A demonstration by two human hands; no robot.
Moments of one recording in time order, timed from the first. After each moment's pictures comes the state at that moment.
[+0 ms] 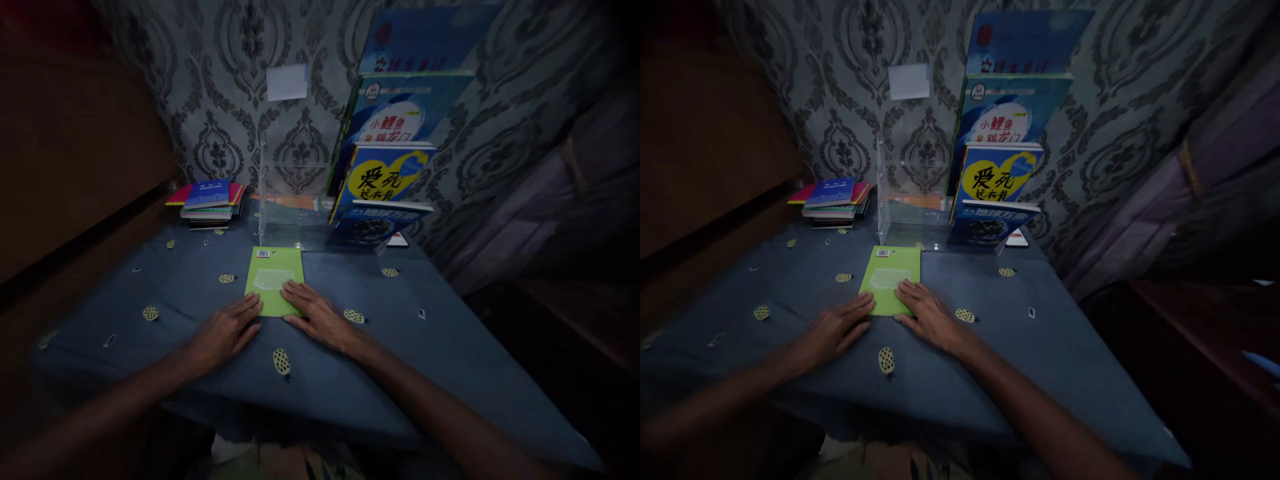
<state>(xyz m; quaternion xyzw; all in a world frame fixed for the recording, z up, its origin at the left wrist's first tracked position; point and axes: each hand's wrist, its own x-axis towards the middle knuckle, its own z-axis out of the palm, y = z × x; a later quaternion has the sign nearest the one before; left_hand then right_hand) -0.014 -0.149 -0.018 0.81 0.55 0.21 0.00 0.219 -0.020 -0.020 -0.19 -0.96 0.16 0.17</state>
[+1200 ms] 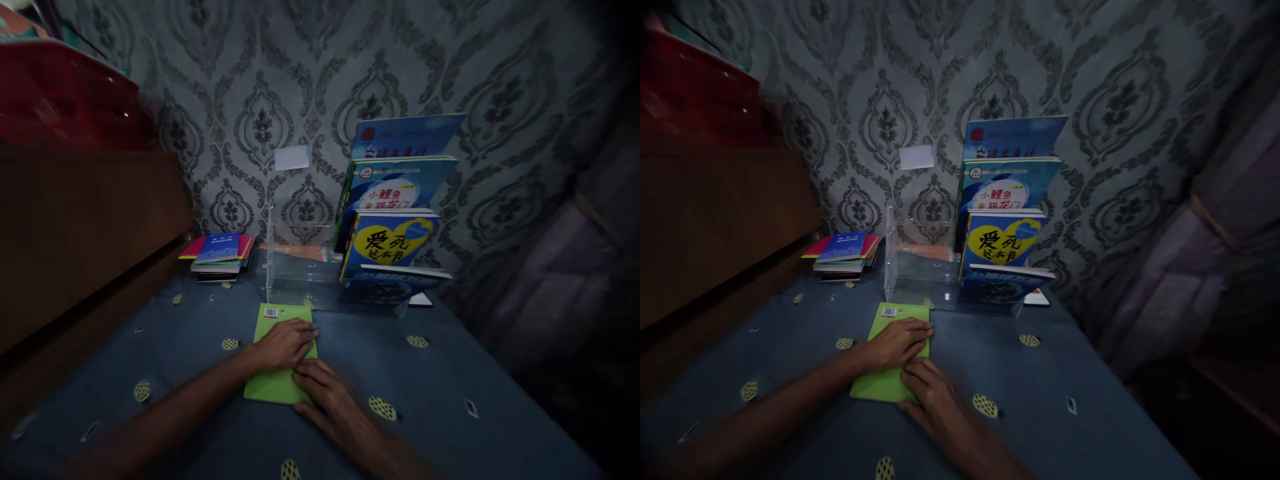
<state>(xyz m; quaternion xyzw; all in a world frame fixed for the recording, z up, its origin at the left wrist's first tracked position) 0.027 0.006 0.001 0.88 0.44 0.17 0.02 0.220 -0.026 0.002 -0.19 -0.94 0.19 0.21</state>
